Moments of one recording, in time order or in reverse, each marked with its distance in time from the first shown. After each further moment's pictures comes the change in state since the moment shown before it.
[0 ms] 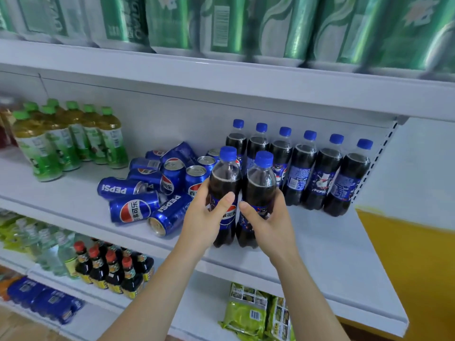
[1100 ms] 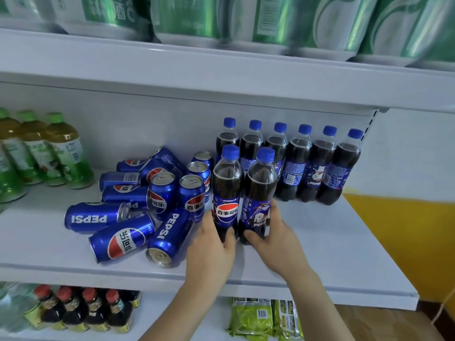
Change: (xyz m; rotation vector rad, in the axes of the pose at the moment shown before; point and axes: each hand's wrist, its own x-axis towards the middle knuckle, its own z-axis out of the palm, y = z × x) left_hand 0.026 -0.059 -0.020 0.556 -0.121 0.000; right_hand 0.008 0.031 0.034 -0.634 0.056 0.163
